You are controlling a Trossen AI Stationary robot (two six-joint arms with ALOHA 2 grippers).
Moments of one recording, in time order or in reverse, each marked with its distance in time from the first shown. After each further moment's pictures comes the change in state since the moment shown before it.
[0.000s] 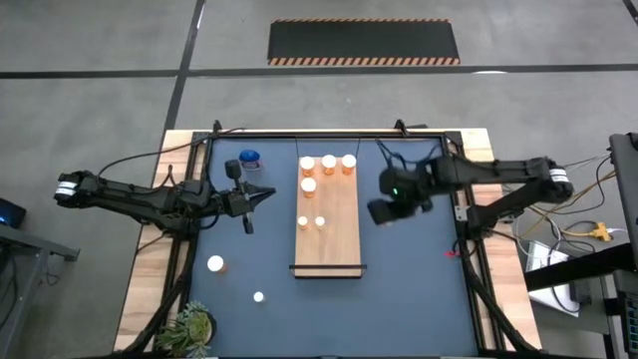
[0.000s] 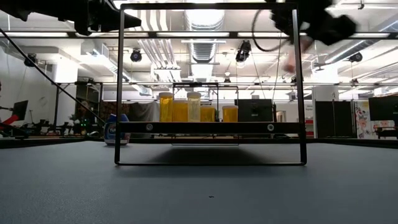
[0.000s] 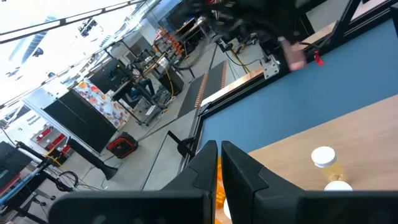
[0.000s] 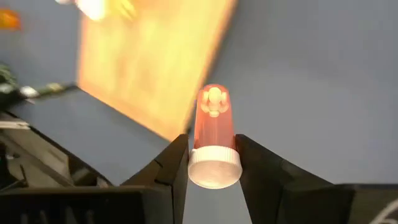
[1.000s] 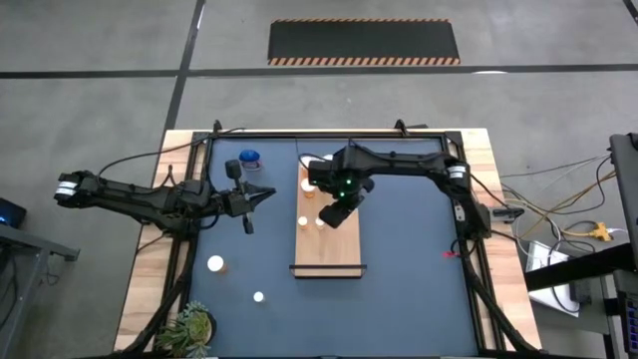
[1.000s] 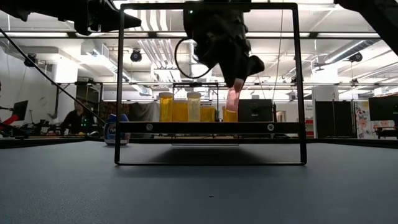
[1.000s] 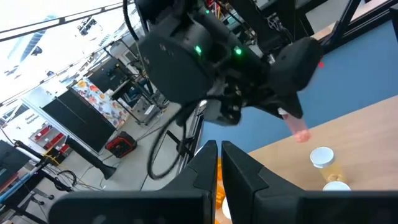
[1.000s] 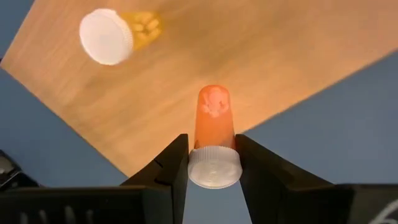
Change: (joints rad) left arm 0.000 0.000 0.000 0.000 0.000 -0.008; right arm -0.139 0.760 0.708 -0.335 -0.097 -0.690
